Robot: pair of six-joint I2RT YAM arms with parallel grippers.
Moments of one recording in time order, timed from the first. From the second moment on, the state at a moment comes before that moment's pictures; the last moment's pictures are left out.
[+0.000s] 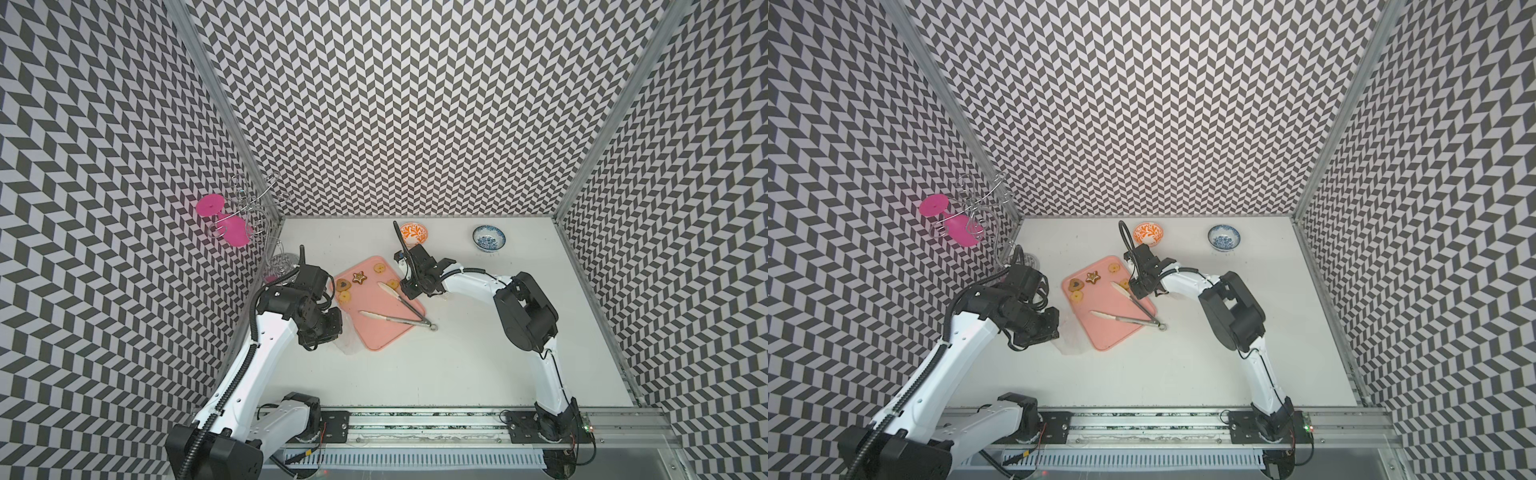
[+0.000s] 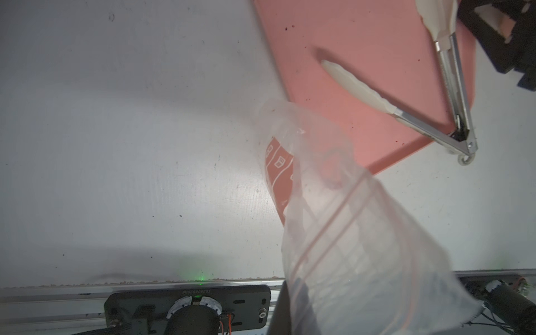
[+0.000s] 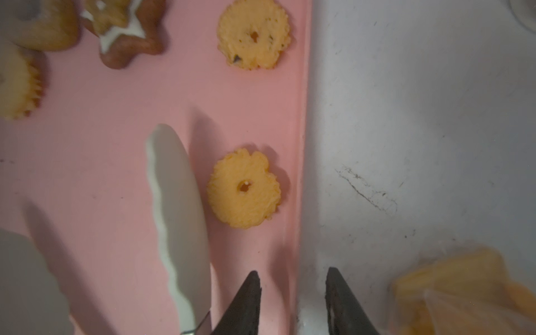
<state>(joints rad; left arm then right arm) -0.22 1.08 1.03 -1.32 0.16 -0.42 0.71 2.19 1.62 -0.45 -0.02 0.03</state>
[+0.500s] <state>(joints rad) -0.21 1.18 1.03 -1.27 0.09 -0.39 0.68 2.23 1.65 -0.46 -0.09 0.07</state>
